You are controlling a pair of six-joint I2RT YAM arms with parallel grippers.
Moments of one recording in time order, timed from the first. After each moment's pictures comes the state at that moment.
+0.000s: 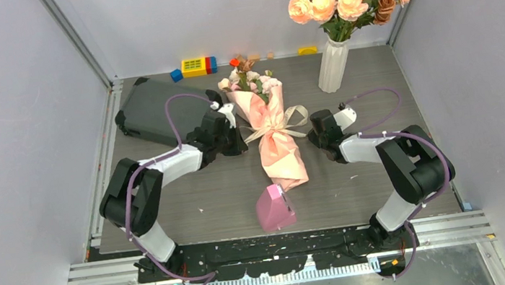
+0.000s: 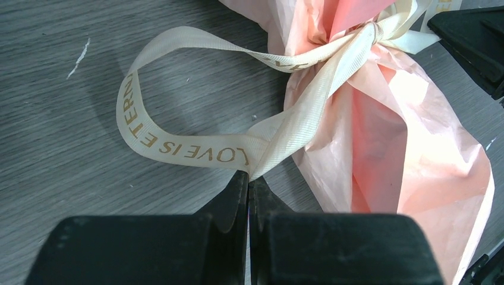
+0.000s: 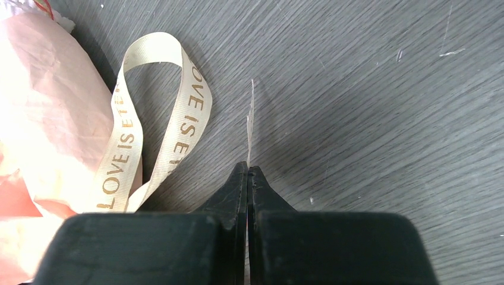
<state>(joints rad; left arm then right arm) -0.53 1.68 0.92 0.05 0.18 -0.40 0.40 1.62 0.66 0.23 0.41 1.09</state>
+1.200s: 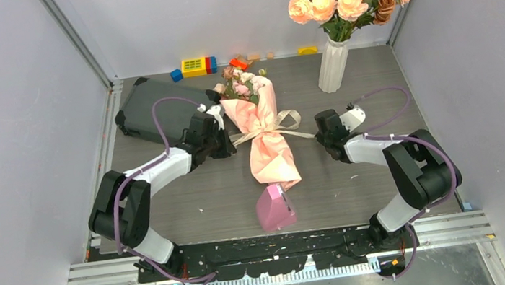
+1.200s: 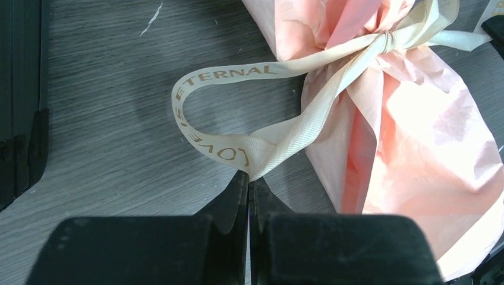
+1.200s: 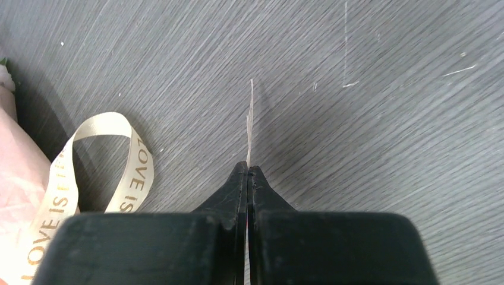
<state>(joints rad) -0.46 1.57 0.88 -0.07 0.16 -0.40 0.37 1.57 0.65 0.13 0.50 1.06</state>
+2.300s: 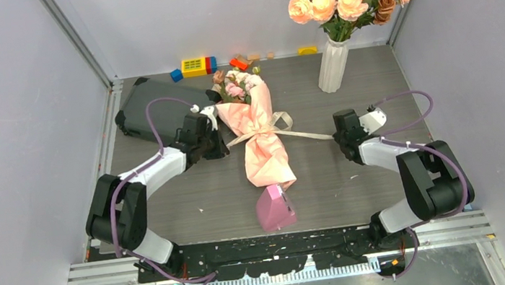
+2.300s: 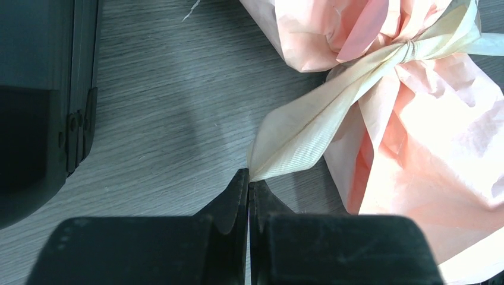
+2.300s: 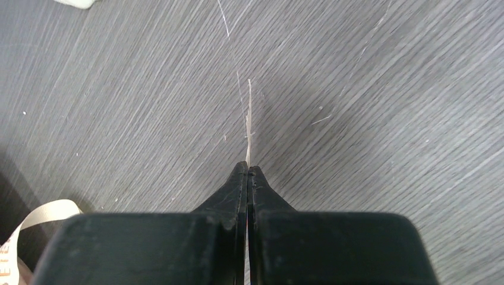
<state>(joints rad) -0.41 1.54 0.88 -0.14 0.15 -0.37 0.23 1.47 0.59 0.08 0.53 1.04</state>
